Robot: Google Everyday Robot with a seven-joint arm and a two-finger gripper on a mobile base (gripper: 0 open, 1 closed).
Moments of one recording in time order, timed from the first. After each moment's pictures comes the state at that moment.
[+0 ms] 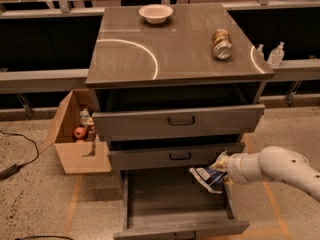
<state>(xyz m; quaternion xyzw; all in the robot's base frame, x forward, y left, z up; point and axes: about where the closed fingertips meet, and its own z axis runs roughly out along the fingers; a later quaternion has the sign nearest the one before) 0.528 -0.211 0.524 -0.85 0.42 -0.08 0.30</state>
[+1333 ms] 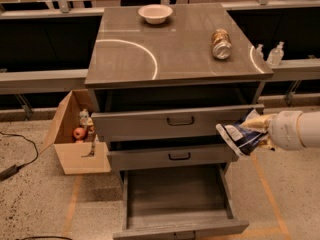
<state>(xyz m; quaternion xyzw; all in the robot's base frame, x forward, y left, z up) 0.527 -0.258 0.745 -0.81 0.41 -0.12 0.40</state>
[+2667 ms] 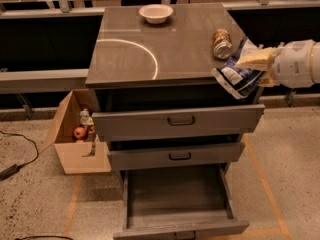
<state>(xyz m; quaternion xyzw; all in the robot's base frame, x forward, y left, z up) 0.588 -0.221 0.917 -0.83 0.23 -0.22 0.46</state>
